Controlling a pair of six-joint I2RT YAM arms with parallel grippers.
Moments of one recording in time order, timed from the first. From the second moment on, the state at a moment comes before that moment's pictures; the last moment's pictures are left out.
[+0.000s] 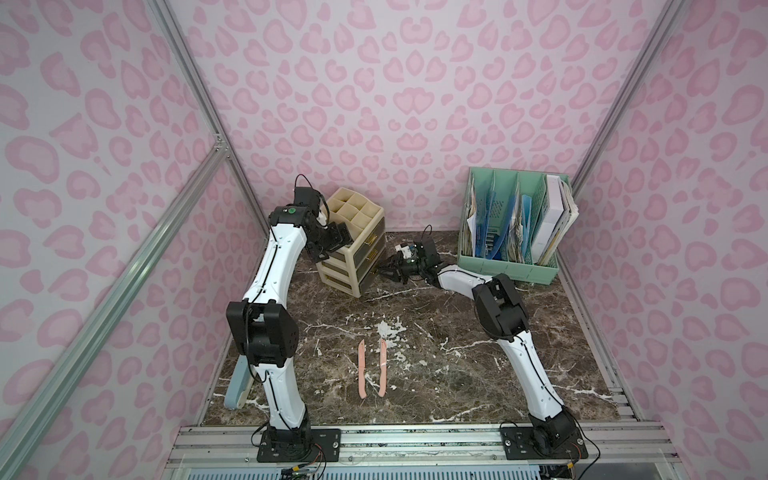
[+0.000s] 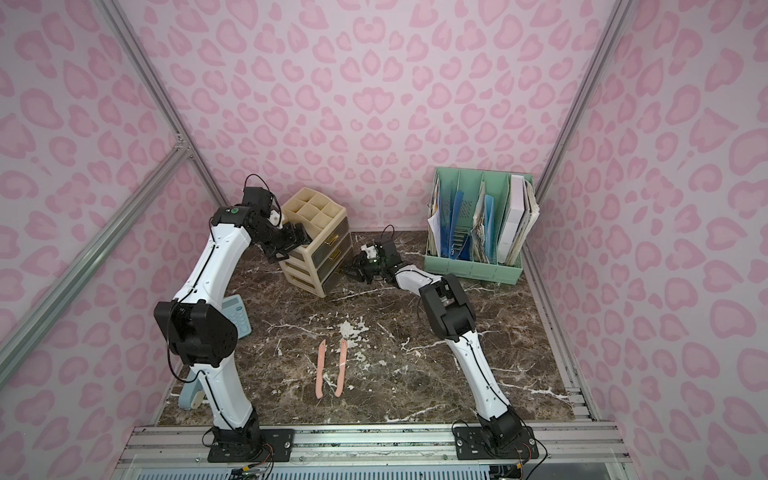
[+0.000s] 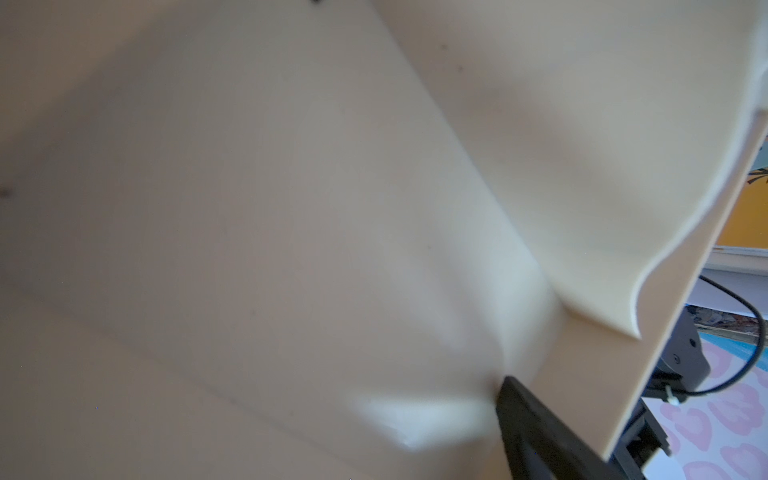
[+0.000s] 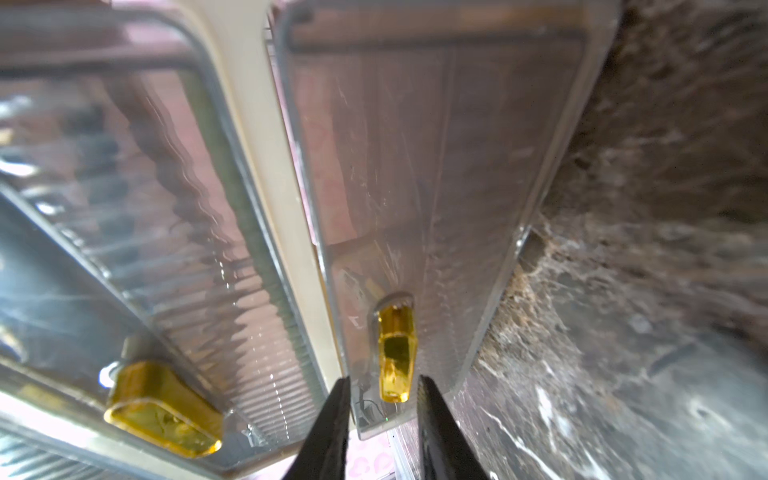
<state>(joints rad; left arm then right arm) -0.07 1.96 2.06 -1.17 0.28 -0.52 0.57 2.54 1.92 0.19 -0.83 1.31</state>
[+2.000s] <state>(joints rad) -0.05 1.96 2.06 -1.17 0.30 -0.53 0.52 2.40 1.67 0.24 -0.84 1.27</state>
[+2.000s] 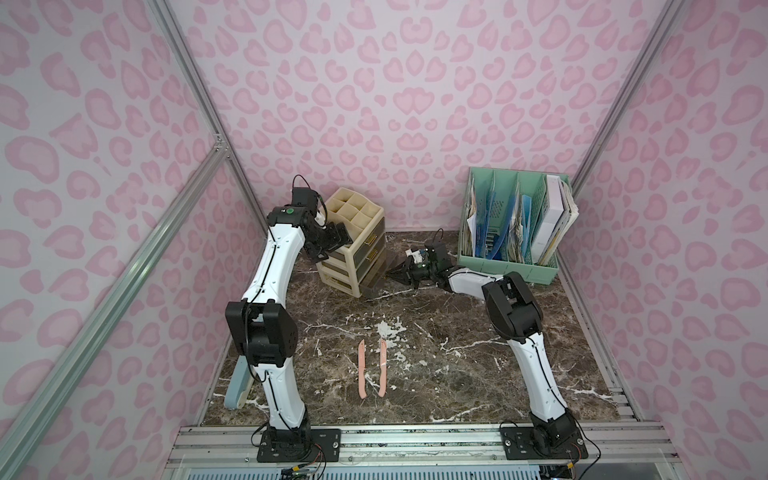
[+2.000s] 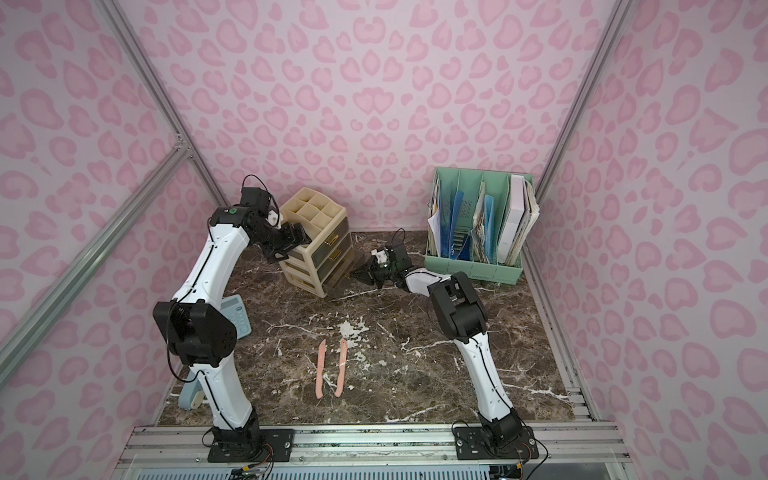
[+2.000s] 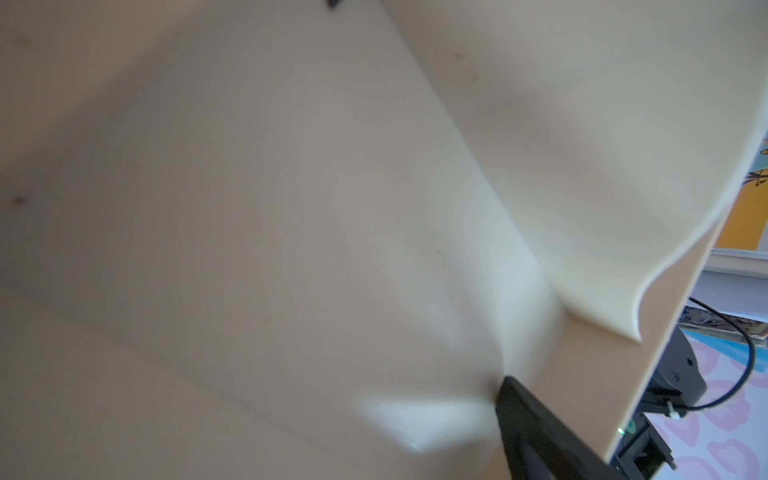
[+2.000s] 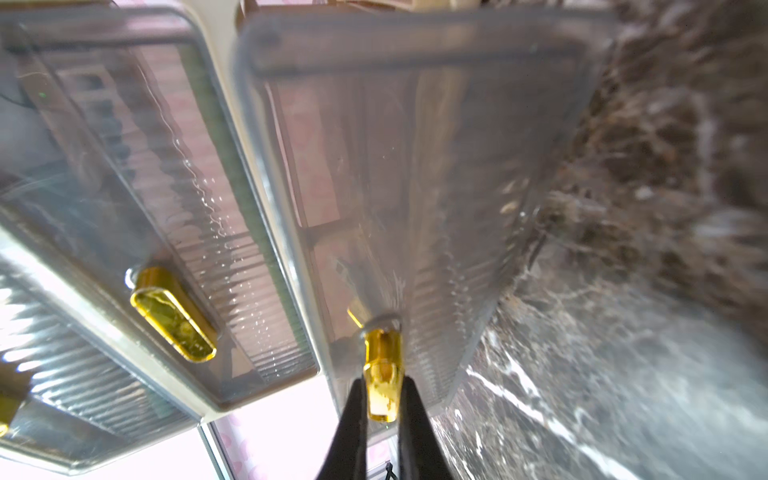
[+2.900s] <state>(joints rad) -0.05 1.95 2.05 -1.16 0.31 -0.53 0.47 2.25 1.46 0.27 -0.83 1.23</state>
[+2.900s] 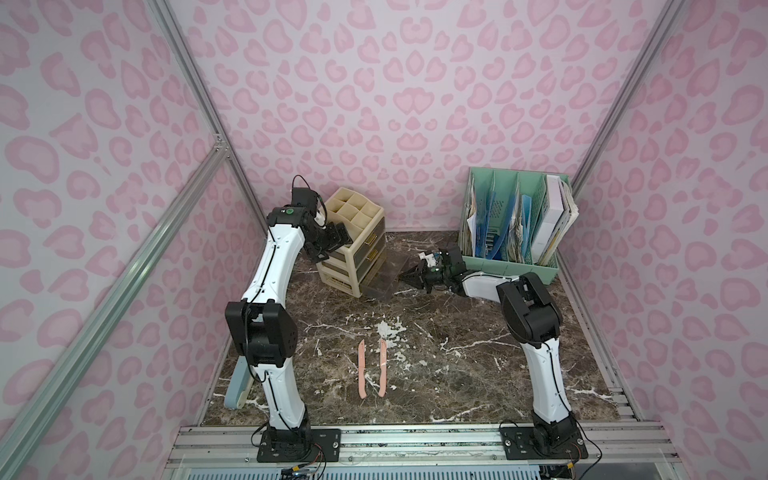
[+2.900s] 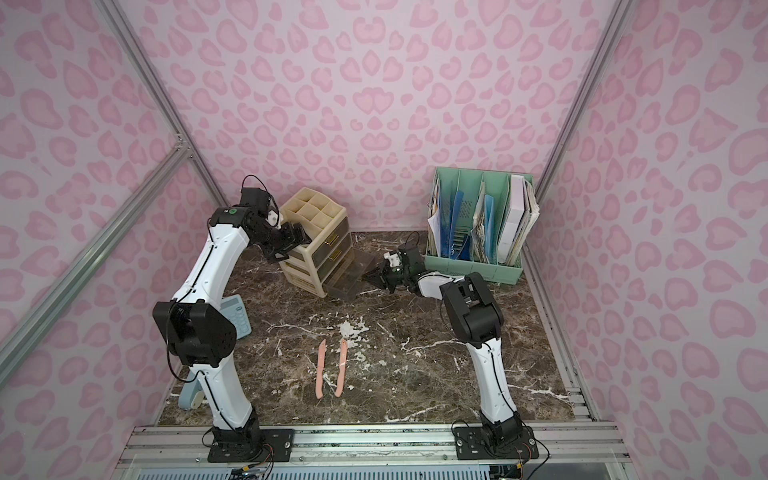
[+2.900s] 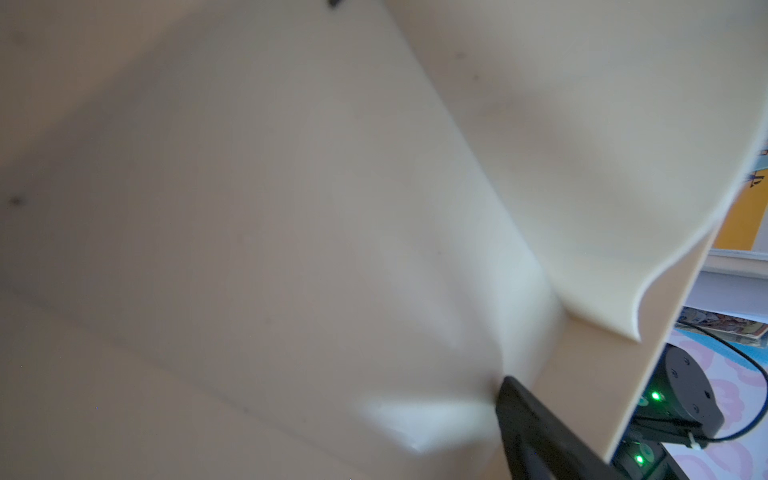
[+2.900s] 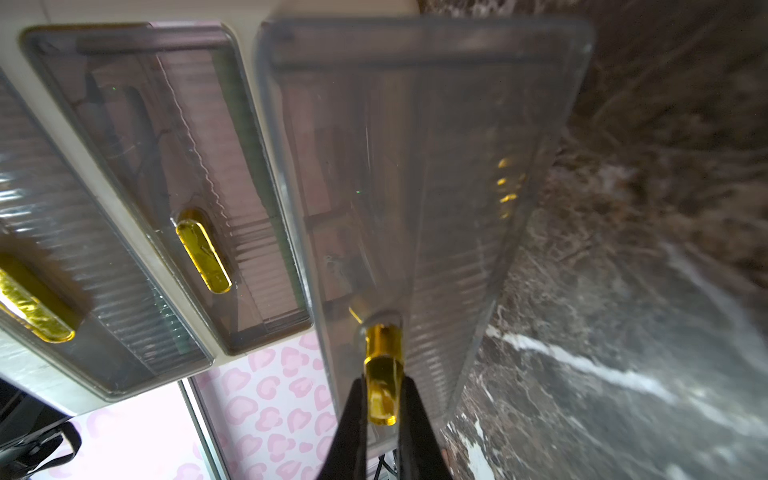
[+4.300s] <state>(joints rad) -0.05 1.67 1.87 -1.16 0.33 -0.53 0.63 1.92 1.27 -0.07 -0.70 0.95</state>
